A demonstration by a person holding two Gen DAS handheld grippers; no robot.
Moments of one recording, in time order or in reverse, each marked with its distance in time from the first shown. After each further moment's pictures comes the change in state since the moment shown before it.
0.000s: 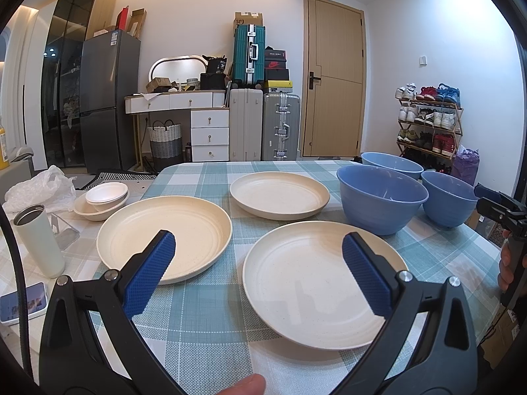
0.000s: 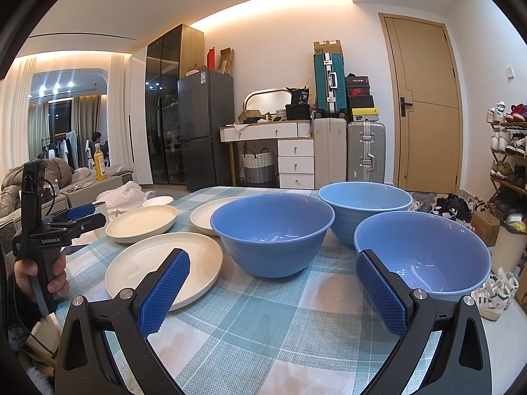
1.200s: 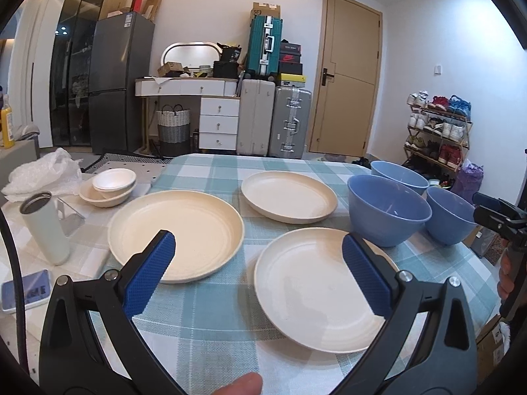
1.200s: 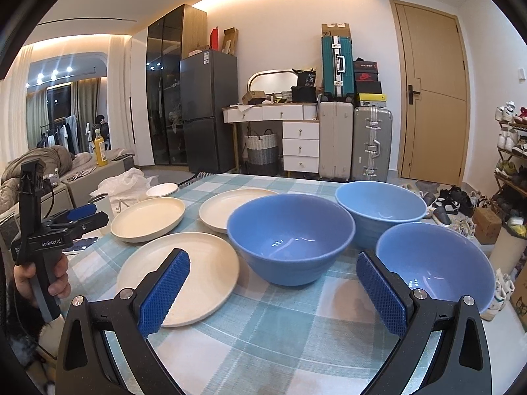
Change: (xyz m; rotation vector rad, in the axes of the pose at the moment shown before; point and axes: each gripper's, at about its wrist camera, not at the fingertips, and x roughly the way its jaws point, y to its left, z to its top) left arm -0.014 0.021 0.024 -0.078 0.052 0.030; right arm 0.018 0.033 0.047 -0.022 0.118 0.024
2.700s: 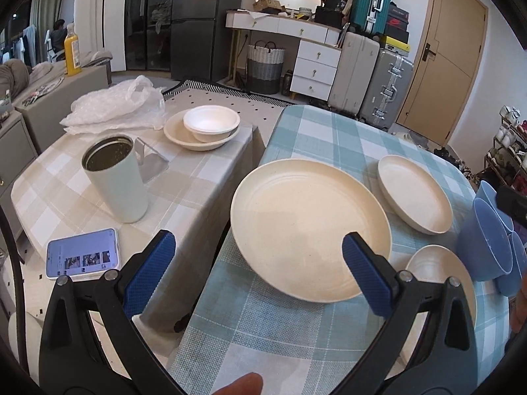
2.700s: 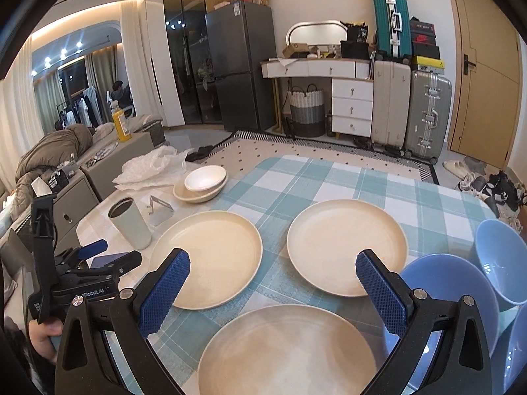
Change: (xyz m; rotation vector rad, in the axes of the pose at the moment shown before) left arm 0.056 0.158 0.030 -0.277 0.280 0.312; right arm 0.195 0.149 0.128 -0.022 0.260 0.139
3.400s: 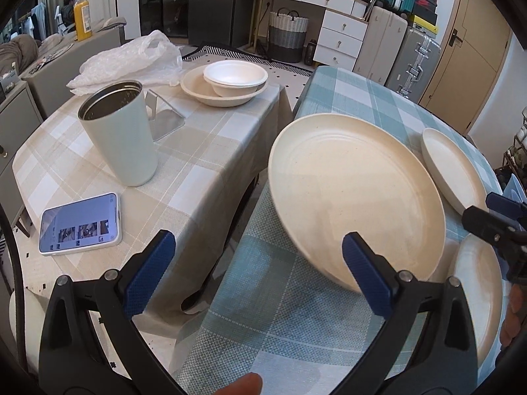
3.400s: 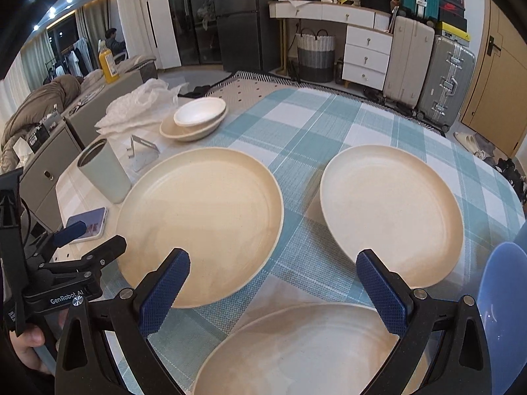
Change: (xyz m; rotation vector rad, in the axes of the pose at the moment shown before) left arm 0.080 0.033 -0.017 -0.050 0.157 0.082; right arm 0.133 0.033 -0.025 -0.067 0.264 -0.026
